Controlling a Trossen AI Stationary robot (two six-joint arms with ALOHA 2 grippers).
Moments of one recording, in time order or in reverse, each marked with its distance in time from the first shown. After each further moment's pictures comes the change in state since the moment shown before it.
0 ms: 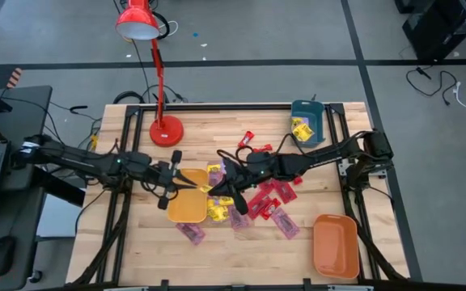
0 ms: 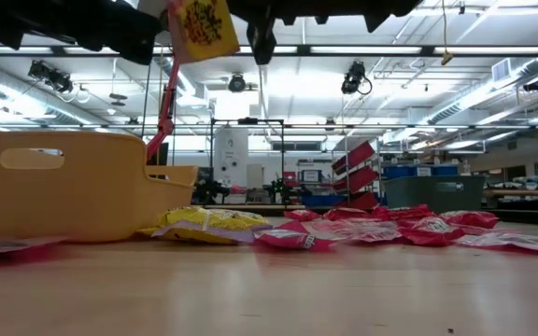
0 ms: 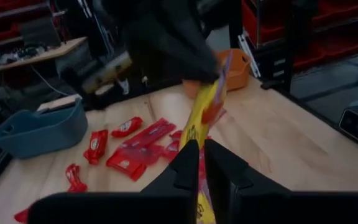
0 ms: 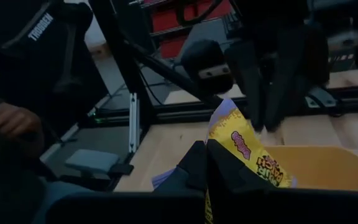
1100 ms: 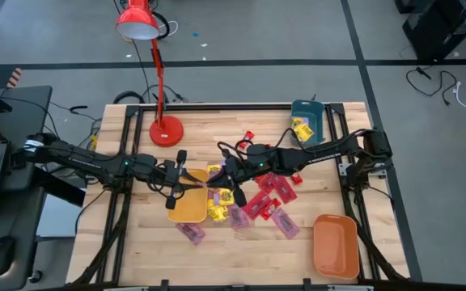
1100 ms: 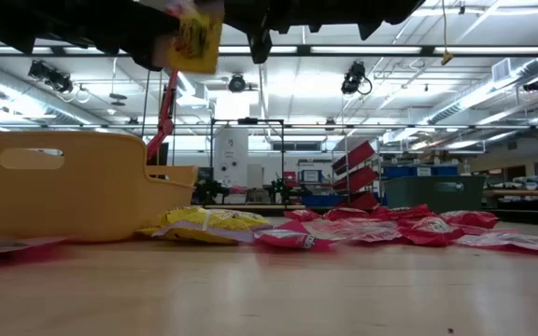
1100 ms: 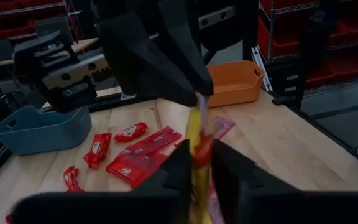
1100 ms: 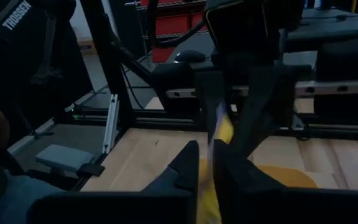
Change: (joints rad) left arm 0.000 0.114 0.000 0.159 -0.040 -0.065; right arm -0.054 -0.002 0.000 0.027 -0.013 -0.141
